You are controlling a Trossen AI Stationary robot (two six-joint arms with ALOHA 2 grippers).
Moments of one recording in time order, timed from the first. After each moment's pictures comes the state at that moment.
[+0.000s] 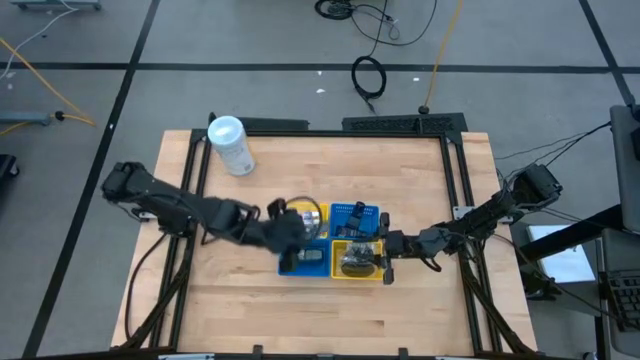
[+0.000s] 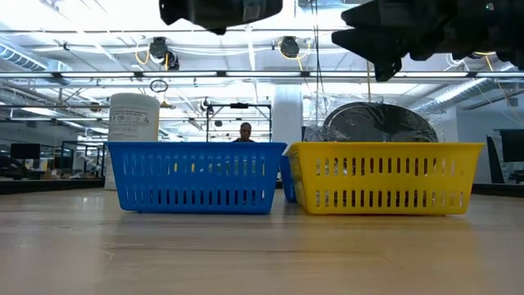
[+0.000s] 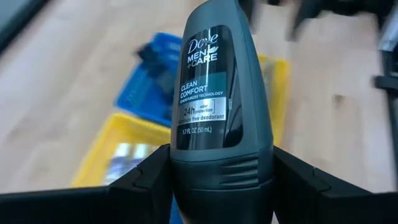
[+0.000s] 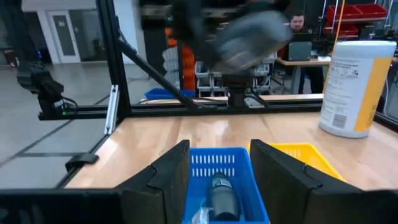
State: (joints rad) left arm -0.32 1.51 1.32 -0.63 -0.35 -0.46; right arm 0.44 1.44 0.38 1.08 0.42 0.06
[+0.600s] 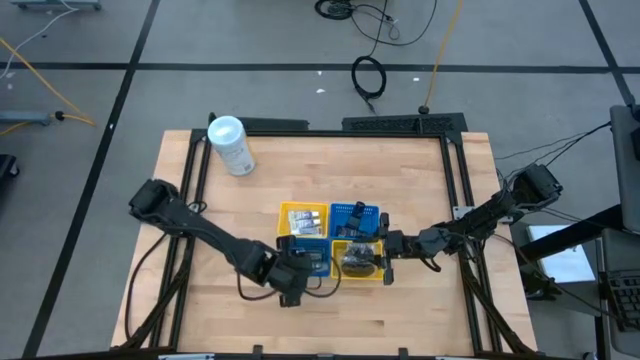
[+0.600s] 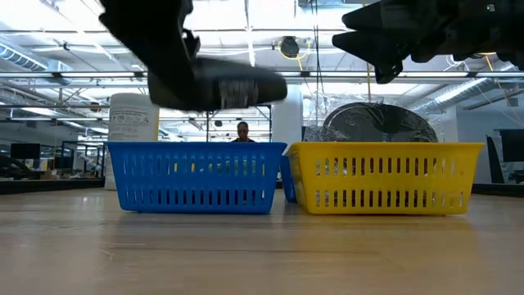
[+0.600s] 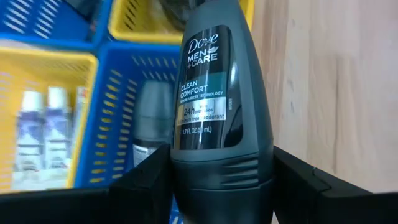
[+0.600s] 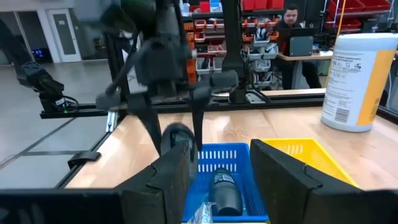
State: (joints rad) left arm -0.47 1.79 1.32 -0.64 -0.32 -0.47; right arm 0.44 1.44 0.38 1.07 0.41 0.08
